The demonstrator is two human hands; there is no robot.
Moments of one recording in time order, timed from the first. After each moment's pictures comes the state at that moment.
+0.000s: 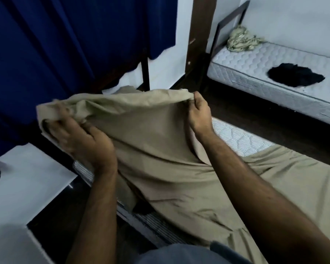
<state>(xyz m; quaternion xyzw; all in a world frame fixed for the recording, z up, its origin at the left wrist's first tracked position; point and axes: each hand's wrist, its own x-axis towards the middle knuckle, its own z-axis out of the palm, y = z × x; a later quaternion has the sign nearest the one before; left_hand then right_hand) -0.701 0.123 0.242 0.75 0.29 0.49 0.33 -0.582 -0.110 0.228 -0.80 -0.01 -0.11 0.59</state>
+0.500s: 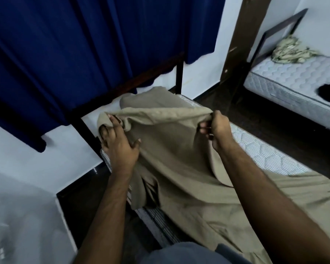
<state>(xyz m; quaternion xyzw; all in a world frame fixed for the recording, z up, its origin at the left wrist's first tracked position) -0.733 0.128 0.192 0.91 0.30 0.21 0.21 -0.584 -0.107 0.219 -0.70 0.12 0.11 0.70</state>
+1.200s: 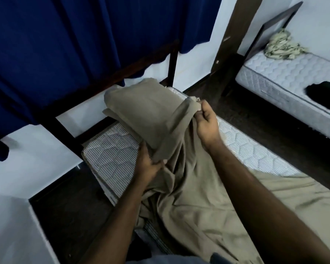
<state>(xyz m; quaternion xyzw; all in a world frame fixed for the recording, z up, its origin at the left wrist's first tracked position) -0.640 0.129 0.067 0.80 0.22 0.03 0.56 -0.516 -0.036 0.184 -0.74 -0.15 -0.02 0.65</state>
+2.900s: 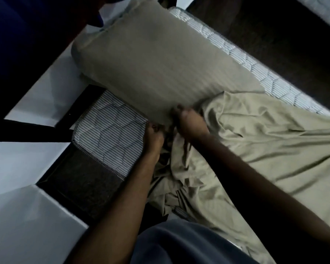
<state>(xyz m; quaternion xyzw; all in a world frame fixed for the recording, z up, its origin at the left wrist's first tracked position) -0.487 0.222 -0.090 0.66 0.41 -0.13 0.62 -0.421 0.102 -0.032 -0.95 -0.20 0.22 0.10</state>
